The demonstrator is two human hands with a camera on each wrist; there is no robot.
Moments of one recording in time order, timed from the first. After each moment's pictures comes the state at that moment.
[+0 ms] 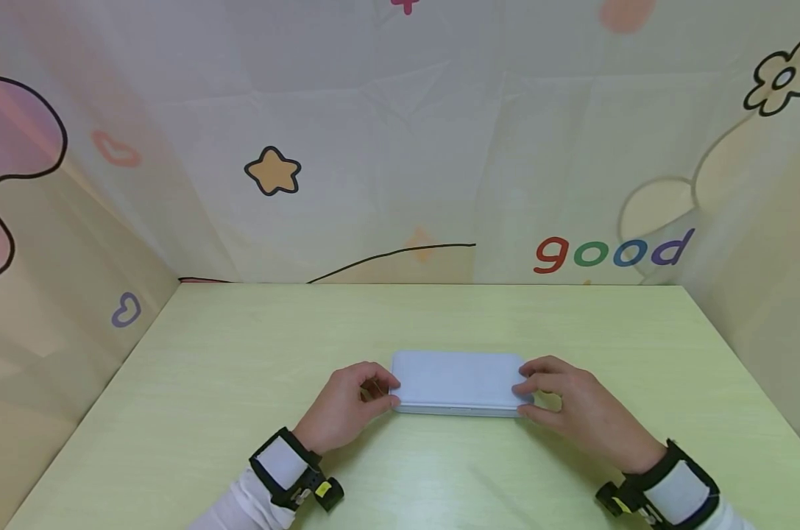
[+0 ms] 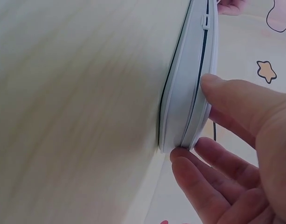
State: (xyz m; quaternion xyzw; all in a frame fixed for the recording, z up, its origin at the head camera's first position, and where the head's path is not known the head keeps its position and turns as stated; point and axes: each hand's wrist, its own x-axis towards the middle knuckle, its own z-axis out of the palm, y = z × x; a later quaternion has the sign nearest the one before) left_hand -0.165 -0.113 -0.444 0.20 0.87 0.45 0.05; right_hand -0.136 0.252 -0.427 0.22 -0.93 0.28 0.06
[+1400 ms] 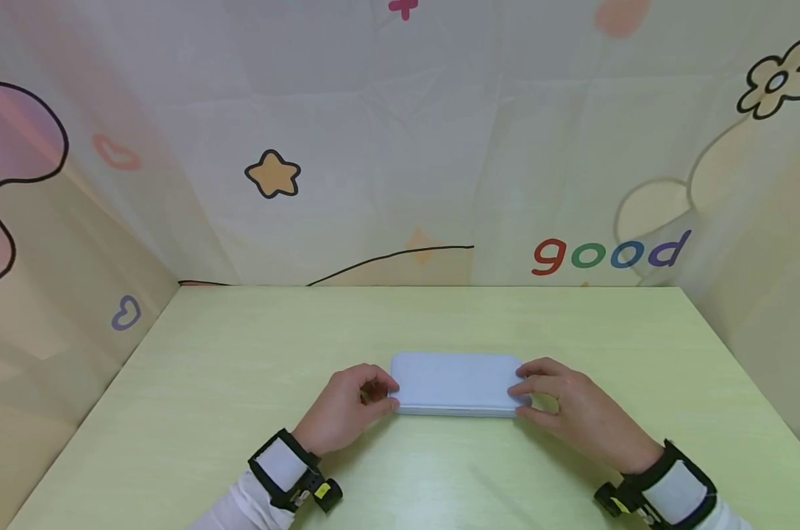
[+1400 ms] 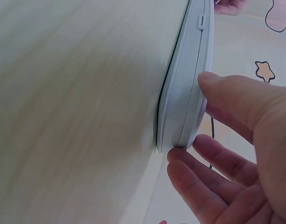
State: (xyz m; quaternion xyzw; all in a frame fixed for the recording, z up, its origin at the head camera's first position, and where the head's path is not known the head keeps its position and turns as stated) left_hand -0.163 -0.112 -0.439 0.20 0.87 0.45 0.05; right_hand -0.134 0.250 -0.425 0.23 -0.94 0.25 0.06
